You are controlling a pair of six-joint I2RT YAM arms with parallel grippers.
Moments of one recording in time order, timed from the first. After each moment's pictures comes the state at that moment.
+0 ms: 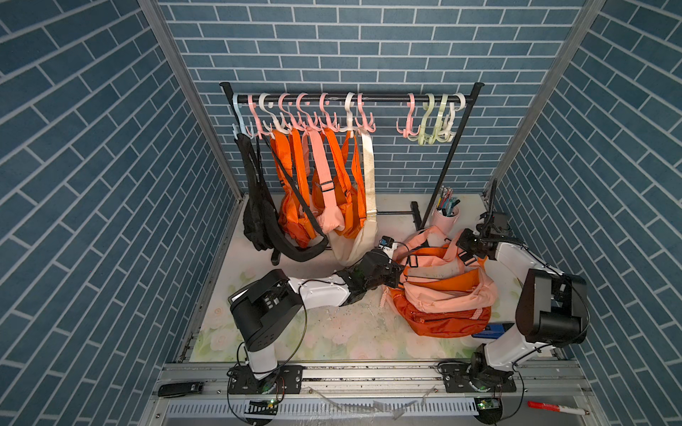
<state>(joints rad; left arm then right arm) -0.94 1.78 0.99 0.33 0.01 -0.55 -0.09 1.63 1.04 -0.31 -0.25 0.39</state>
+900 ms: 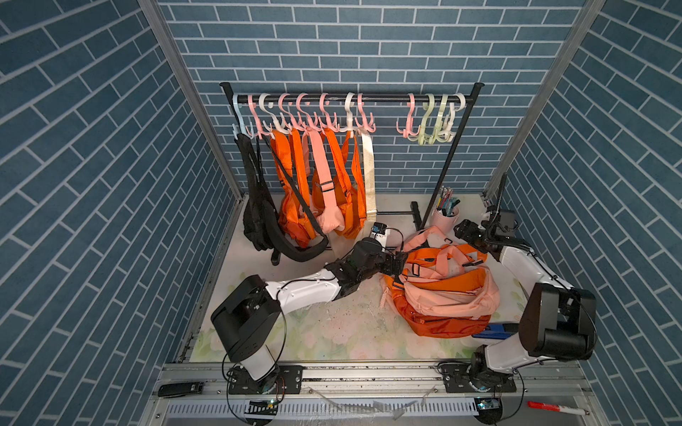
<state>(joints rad) -0.90 1.62 1.01 0.24 -0.05 -0.50 -0.09 1.49 1.03 -0.27 -0.24 0.42</state>
